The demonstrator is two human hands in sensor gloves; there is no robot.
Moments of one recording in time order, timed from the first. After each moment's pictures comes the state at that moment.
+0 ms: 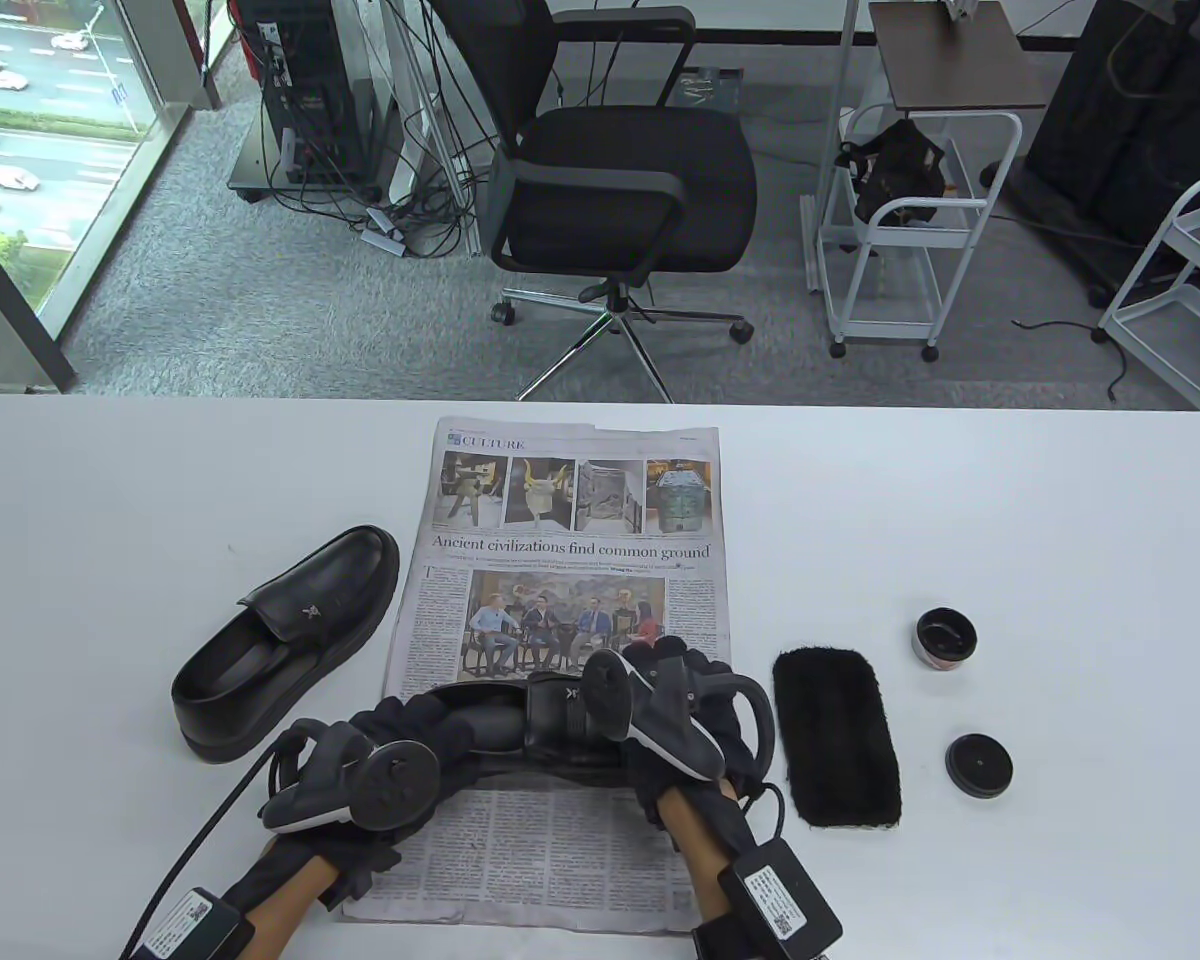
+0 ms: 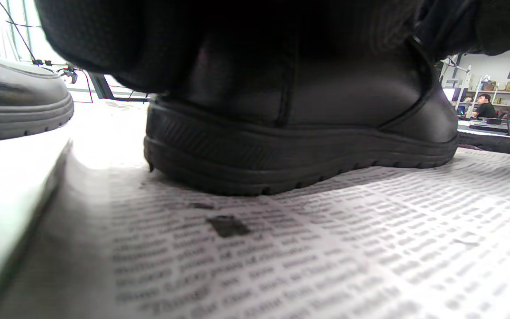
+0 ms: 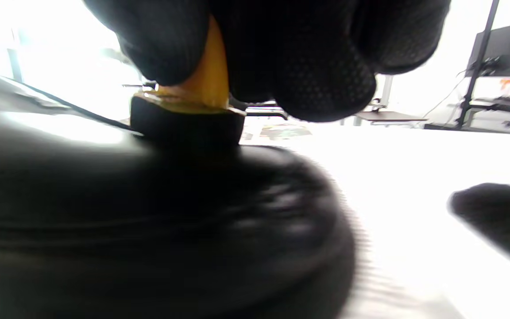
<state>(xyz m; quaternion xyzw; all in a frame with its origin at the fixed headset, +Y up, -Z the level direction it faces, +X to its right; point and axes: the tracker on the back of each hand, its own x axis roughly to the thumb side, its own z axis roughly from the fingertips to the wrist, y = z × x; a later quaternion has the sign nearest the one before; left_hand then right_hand) -0.210 -0.721 -0.259 -0.03 -0.29 0.04 0.96 0.036 -0.694 -0.300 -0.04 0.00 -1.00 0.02</state>
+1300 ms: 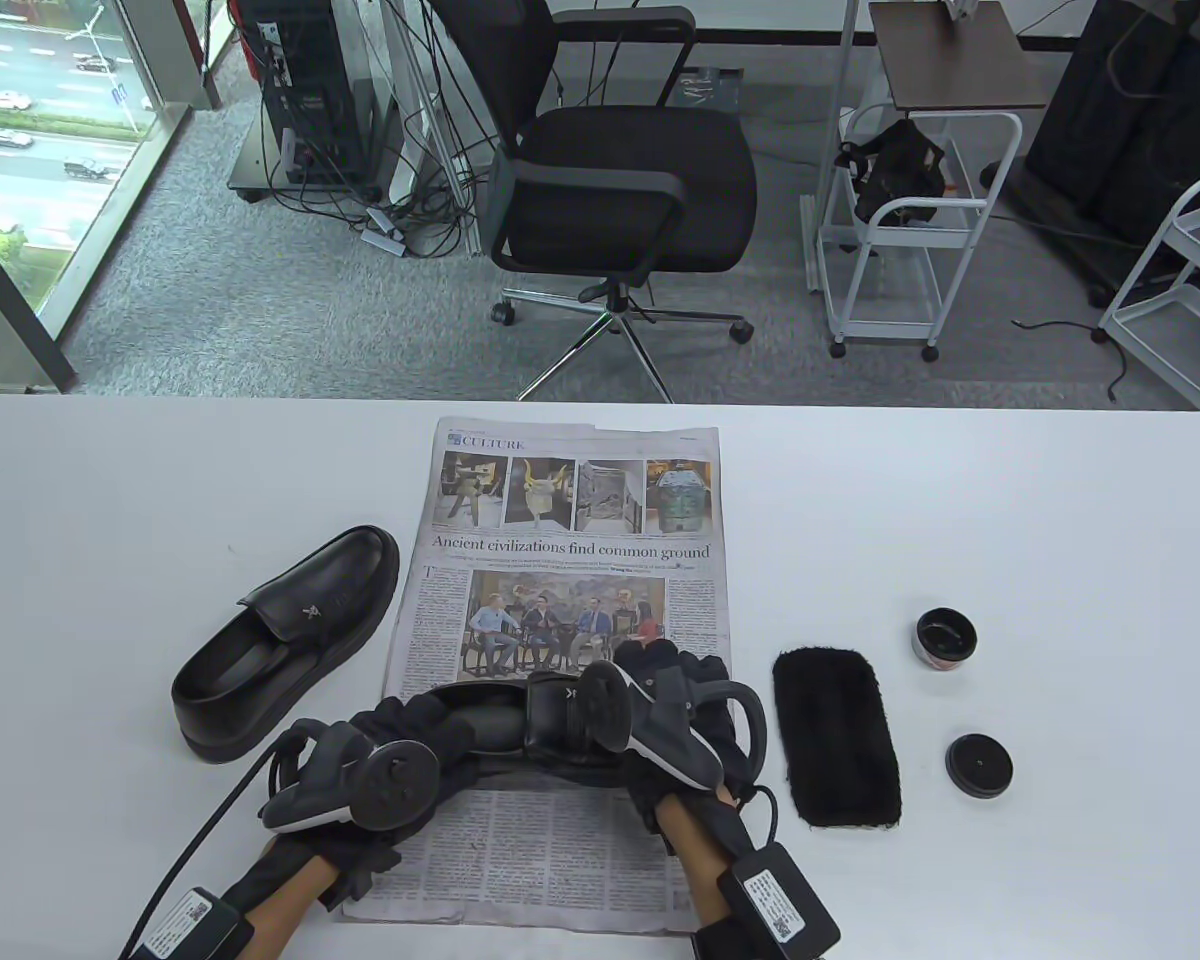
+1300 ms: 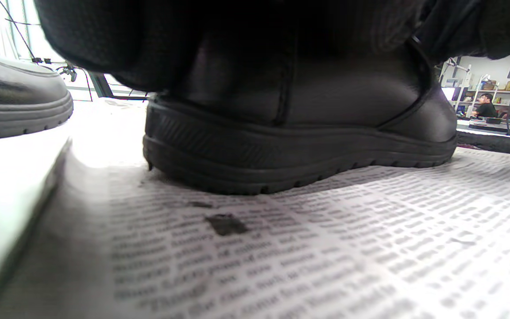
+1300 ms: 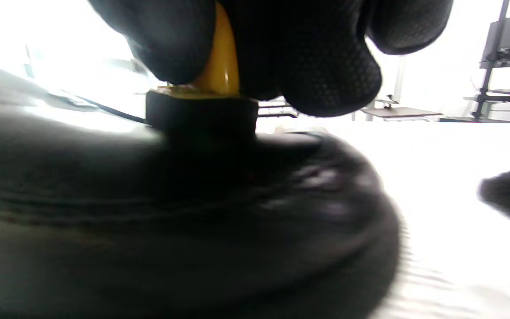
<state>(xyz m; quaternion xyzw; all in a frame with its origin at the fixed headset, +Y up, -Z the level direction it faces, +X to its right) -0.210 -0.721 -0.259 -0.03 -0.29 0.04 0.95 0.032 -0.698 -0.296 -0.06 0.01 -1.00 -0.01</state>
